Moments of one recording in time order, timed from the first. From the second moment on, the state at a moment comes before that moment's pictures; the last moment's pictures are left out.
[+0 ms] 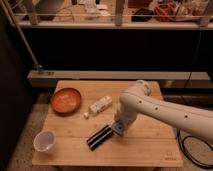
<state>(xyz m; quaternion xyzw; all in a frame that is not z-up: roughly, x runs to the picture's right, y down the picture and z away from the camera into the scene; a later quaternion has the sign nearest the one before) 0.089 0.177 0.727 -0.26 -0.16 -0.32 0.89</state>
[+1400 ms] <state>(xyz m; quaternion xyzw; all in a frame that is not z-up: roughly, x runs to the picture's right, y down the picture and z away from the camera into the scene) -0.016 0.166 0.698 -0.23 -0.16 -0.37 0.88</state>
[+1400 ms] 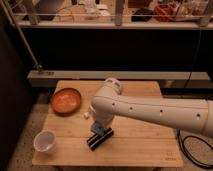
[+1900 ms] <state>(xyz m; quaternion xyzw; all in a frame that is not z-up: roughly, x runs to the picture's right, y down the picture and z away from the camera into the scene) -0.057 0.167 0.690 -0.21 -0.16 -0.41 0.87</state>
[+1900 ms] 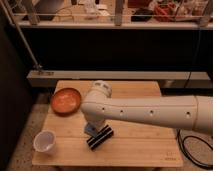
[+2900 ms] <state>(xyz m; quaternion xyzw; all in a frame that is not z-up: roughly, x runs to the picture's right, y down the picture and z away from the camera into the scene) -0.136 0.169 0.675 -0.18 -0.16 -0.47 0.85</state>
